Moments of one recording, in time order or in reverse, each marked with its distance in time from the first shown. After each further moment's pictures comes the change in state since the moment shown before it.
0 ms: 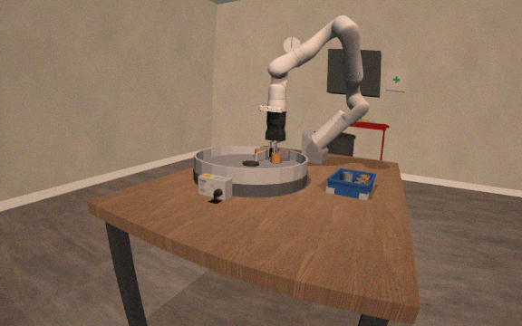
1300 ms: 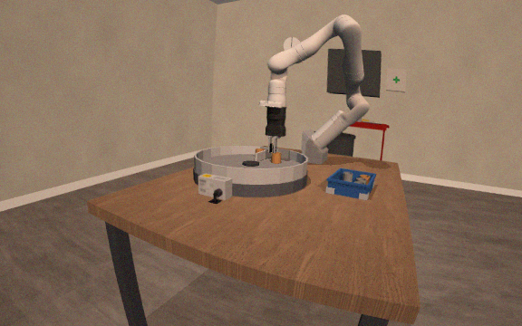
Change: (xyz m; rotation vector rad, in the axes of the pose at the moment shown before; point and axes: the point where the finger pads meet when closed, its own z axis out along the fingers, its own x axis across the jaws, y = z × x) arm -0.001 -0.002 -0.018 0.003 -0.005 -0.009
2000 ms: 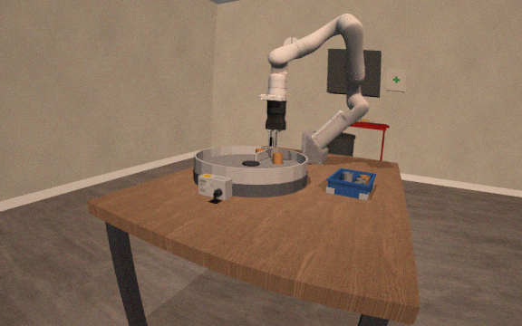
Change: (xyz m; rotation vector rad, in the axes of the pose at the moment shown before) arm 0.001 0.000 -0.025 0.004 0.002 0.004
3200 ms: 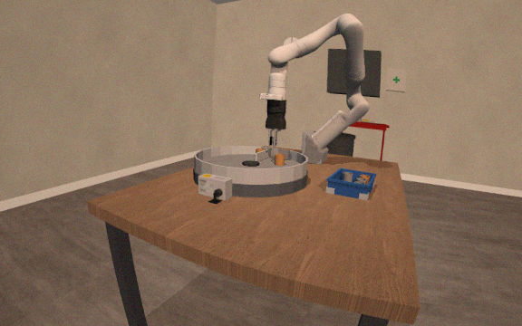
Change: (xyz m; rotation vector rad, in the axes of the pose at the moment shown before) arm 0.000 0.000 -0.003 0.001 -0.001 0.001
